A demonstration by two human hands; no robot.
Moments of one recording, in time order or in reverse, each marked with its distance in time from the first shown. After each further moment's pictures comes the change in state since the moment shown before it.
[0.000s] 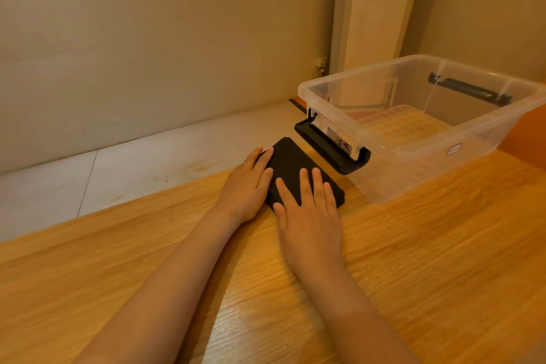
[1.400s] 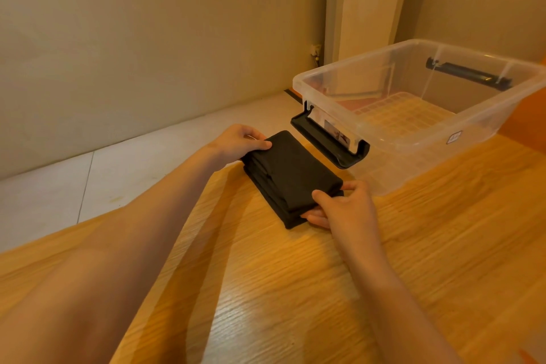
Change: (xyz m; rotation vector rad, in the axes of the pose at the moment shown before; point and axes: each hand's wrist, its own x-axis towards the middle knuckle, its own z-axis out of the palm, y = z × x) left_hand 0.067 0.002 -0.056 -0.474 -0.233 -0.282; right_hand 0.004 0.030 -0.051 1.409 -0.114 0.772
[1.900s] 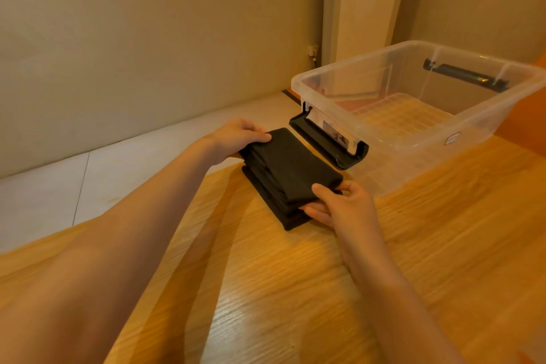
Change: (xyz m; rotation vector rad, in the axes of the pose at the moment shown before) left_hand 0.007 0.006 -0.007 -0.094 -0.071 -0.021; right_hand 0.001 -0.003 0.000 0.174 -0.050 -0.002
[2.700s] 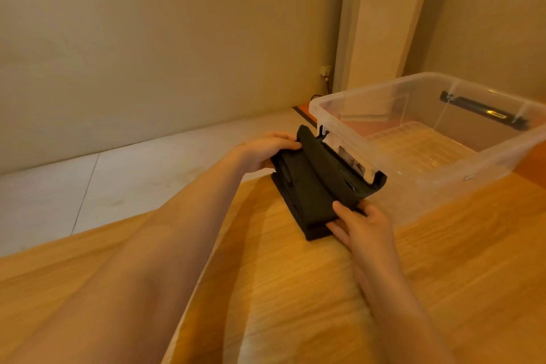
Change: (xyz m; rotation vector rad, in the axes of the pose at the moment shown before) left_hand 0.031 0.016 0.013 -0.219 -0.112 -0.017; right_hand 0.023 0.002 -0.003 0.035 0.007 -0.058
